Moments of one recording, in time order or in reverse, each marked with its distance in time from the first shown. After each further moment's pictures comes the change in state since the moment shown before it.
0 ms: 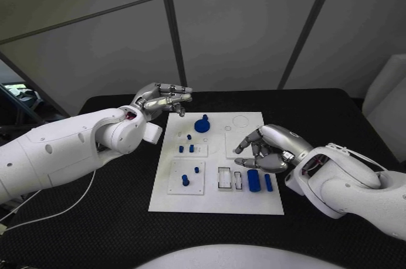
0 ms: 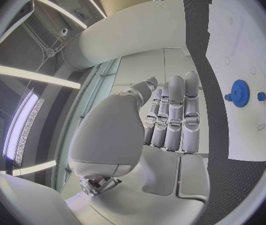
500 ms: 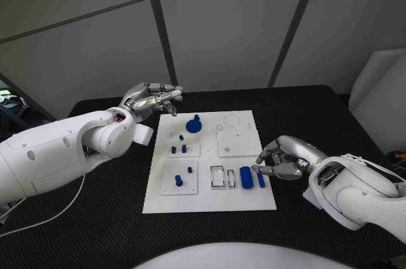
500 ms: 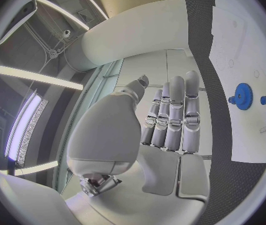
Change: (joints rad) left arm -0.001 -0.020 -0.001 0.024 0.000 -0.004 0.017; left_hand -0.065 -0.012 -0.114 0.056 0.000 -0.014 0.000 0.012 0.001 -0.027 0.005 0.039 0.012 -0.029 0.011 0.000 -0.004 0.000 -0.014 0.014 -0.047 -0.034; right arm -0.065 -0.136 -0.004 0.054 0.038 0.008 -0.207; right_hand -0.032 0.021 -0.172 0.143 0.101 -0.048 -0.005 0.089 0.054 0.021 0.007 0.277 0.368 0.000 0.000 0.063 0.097 -0.015 0.021 0.008 0.039 0.000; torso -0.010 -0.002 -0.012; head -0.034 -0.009
